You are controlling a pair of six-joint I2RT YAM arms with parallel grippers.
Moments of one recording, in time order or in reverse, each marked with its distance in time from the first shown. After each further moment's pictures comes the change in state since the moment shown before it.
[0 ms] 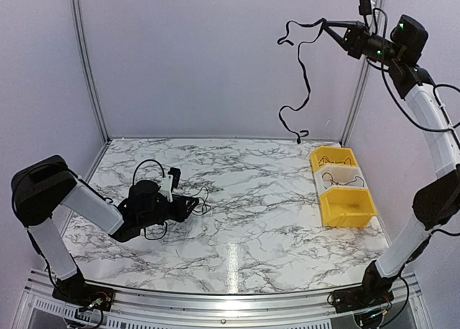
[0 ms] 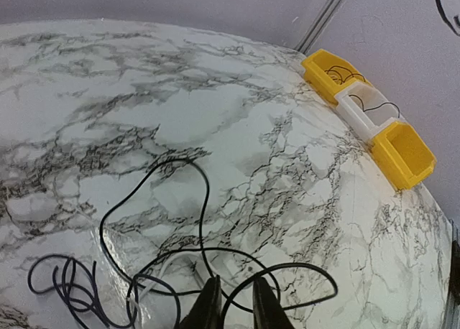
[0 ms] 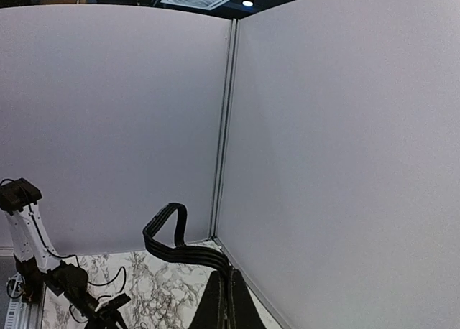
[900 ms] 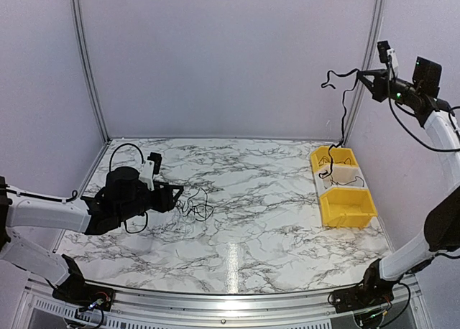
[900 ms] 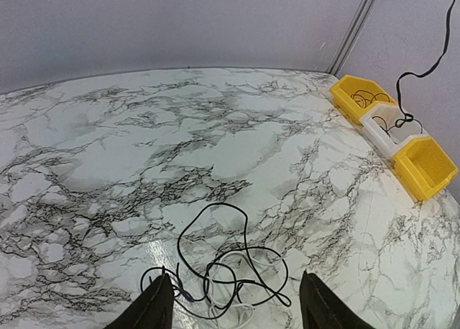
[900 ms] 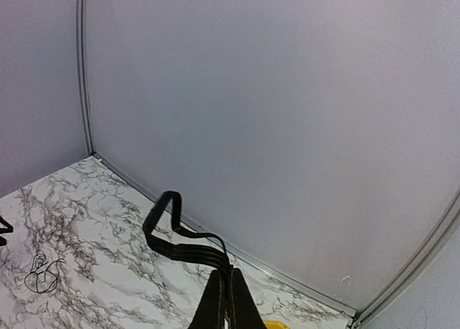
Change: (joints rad) left arm 0.000 -0.485 -0.012 -0.484 -0.174 0.115; right arm -0.270 -0.232 -0.442 -0.246 0.214 -0.381
